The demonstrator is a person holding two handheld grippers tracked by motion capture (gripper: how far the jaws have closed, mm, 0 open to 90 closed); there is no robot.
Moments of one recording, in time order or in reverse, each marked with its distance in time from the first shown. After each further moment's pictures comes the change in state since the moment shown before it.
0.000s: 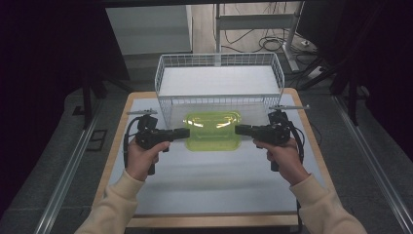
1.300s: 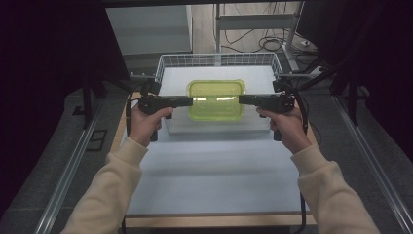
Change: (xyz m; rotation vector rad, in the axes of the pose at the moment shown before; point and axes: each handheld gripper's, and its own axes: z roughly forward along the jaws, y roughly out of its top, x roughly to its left) left arm 0.001 0.082 0.006 -0.012 0.017 0.061; right arm -0.008 0.075 -0.003 -0.047 -0.033 -0.032
